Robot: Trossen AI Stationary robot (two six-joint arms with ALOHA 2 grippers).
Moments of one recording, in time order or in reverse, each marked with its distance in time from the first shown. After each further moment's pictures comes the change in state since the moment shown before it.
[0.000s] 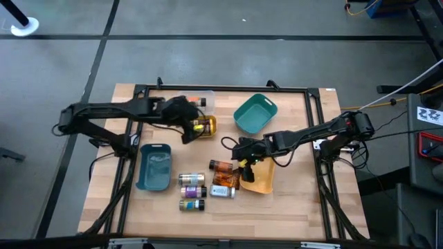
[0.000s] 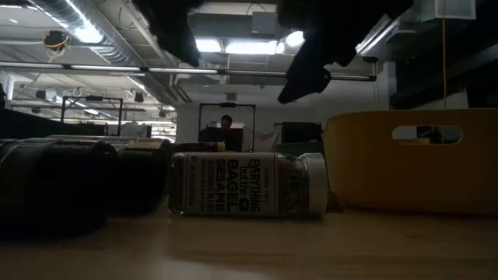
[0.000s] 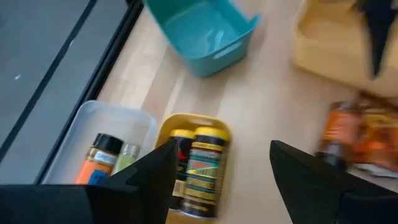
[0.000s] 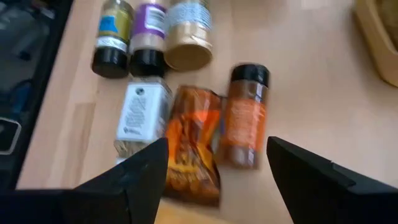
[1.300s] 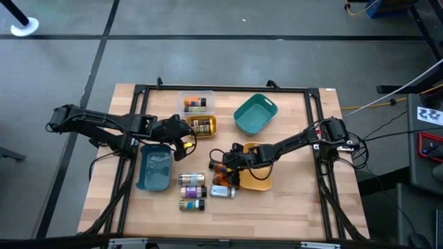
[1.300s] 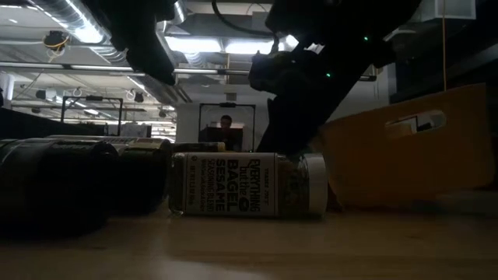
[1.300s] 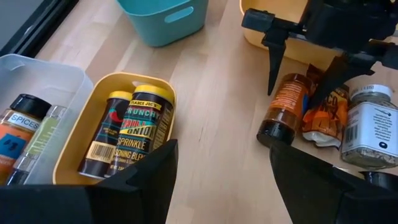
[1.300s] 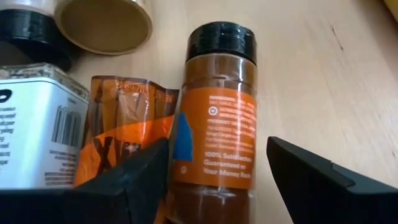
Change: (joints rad) left arm -0.182 -0.162 -0.321 0.189 -0.016 -0.209; right arm 0.036 0.296 0.001 0.215 0.231 0.069
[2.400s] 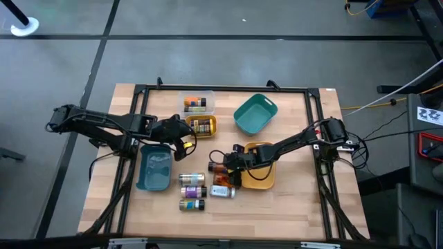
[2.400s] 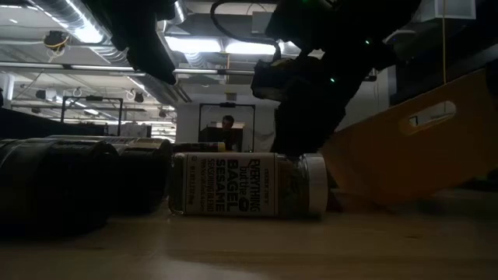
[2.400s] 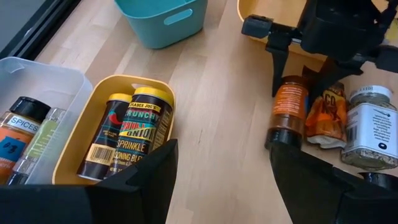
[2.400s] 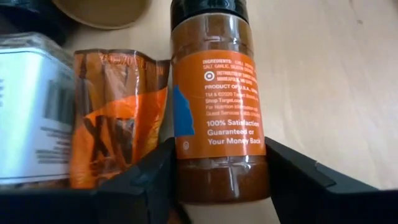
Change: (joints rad) left arm 0.000 0.000 0.000 0.007 0.000 0.005; right arm 0.002 0.009 0.003 -0.041 -0.040 0.003
